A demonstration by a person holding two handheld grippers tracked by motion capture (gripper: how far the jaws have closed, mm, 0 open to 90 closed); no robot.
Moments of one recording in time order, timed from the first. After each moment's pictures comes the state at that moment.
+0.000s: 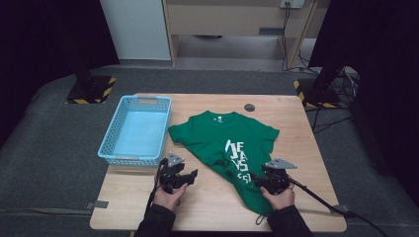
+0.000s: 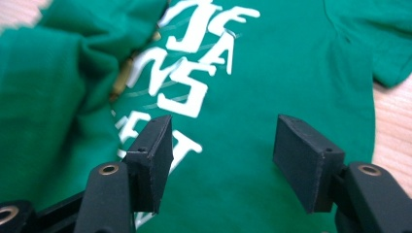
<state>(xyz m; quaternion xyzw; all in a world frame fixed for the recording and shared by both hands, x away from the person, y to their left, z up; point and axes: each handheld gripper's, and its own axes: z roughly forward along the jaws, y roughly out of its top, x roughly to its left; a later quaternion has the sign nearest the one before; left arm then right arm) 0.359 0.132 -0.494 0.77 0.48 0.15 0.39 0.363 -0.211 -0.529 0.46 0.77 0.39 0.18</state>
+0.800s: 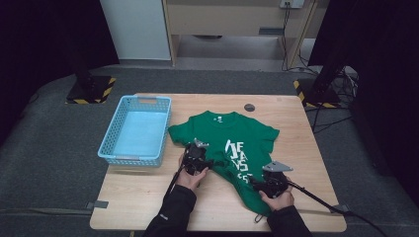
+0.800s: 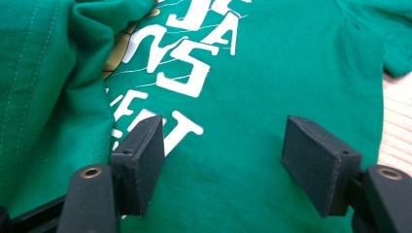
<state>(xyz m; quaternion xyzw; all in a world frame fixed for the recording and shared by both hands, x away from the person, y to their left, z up) 0.413 0.074 -0.506 0.80 0.48 0.12 0.33 0.359 -0.207 -0.536 0.45 0.79 0.36 0.20</state>
